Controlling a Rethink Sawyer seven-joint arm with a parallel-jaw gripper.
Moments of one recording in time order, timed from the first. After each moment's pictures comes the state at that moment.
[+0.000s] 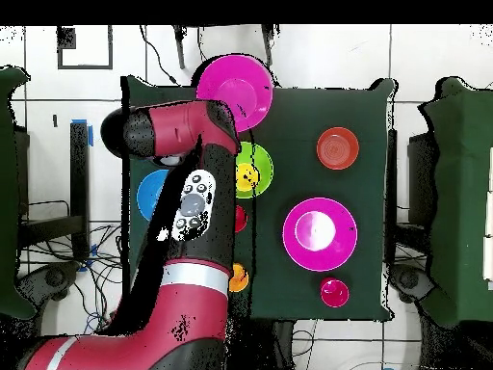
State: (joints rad) arm 0.13 -0.36 -0.23 1.03 -0.06 0.83 1.86
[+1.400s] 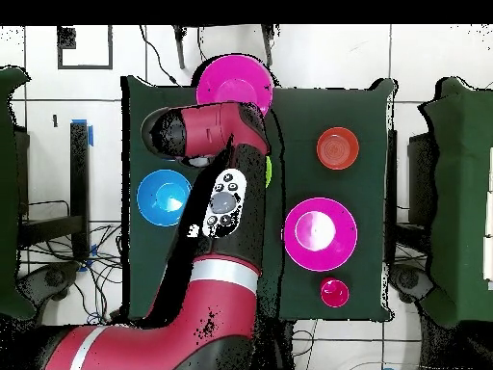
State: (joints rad) arm 0.08 -0.36 -0.23 1.05 -0.13 0.83 1.86
